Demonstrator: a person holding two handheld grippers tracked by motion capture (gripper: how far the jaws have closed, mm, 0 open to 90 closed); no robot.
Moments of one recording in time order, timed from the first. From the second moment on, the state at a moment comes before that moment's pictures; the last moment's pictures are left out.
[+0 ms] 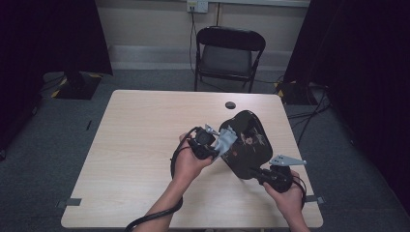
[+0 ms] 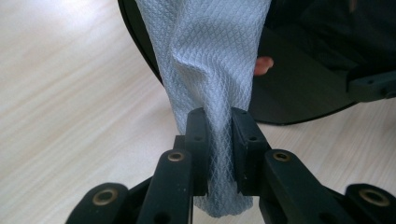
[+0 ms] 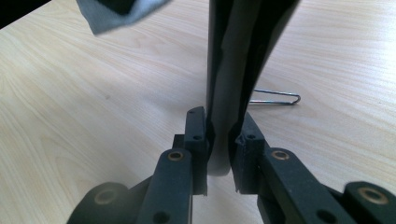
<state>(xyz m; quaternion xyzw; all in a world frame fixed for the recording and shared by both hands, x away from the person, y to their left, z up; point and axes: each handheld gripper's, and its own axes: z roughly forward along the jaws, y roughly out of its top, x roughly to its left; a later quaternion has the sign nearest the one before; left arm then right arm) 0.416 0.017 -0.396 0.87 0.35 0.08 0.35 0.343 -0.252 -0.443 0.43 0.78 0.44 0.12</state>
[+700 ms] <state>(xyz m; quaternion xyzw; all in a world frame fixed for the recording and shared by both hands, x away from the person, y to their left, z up) 0.410 0.016 -0.456 0.88 0.36 0.05 0.29 0.342 -0.252 -0.443 0.43 0.78 0.44 0.12</state>
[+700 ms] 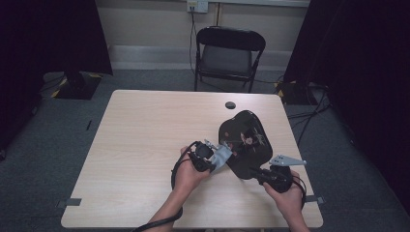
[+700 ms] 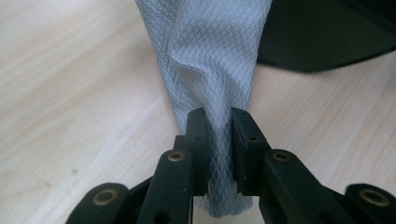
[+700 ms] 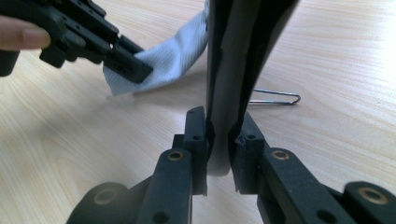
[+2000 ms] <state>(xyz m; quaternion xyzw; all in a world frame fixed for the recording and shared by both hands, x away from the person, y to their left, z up) 0.417 0.031 -0.314 0.86 0.33 0.10 0.37 0.342 -0.251 -0.443 0.43 0.78 0.44 0.13</state>
